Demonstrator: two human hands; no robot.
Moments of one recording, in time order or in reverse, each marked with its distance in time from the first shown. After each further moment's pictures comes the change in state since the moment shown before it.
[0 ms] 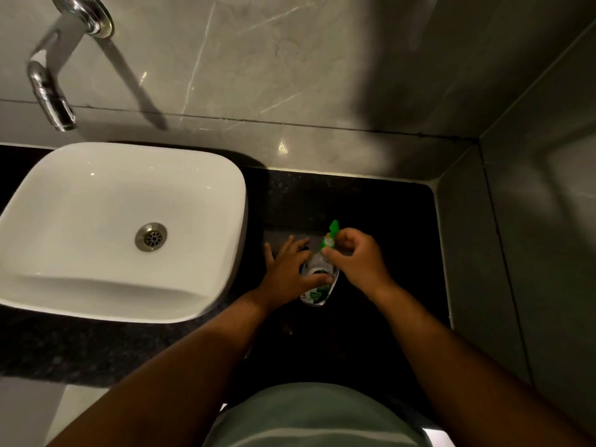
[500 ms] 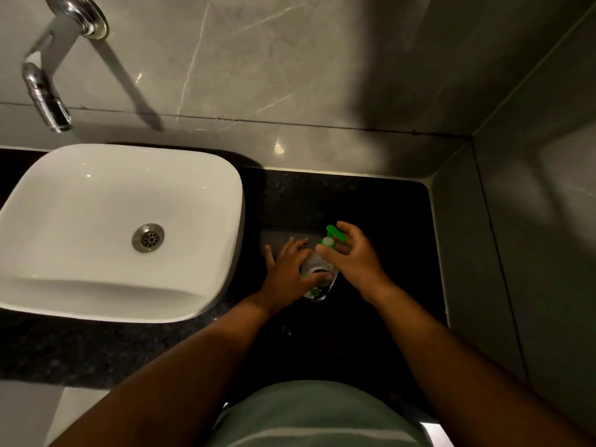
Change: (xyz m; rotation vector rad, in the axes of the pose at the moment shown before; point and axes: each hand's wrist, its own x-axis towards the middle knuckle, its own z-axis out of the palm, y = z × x) left_hand -0.003 0.008 0.005 -0.058 0.036 0.002; right_hand -0.002 0.005 0.004 0.205 -0.001 0.122
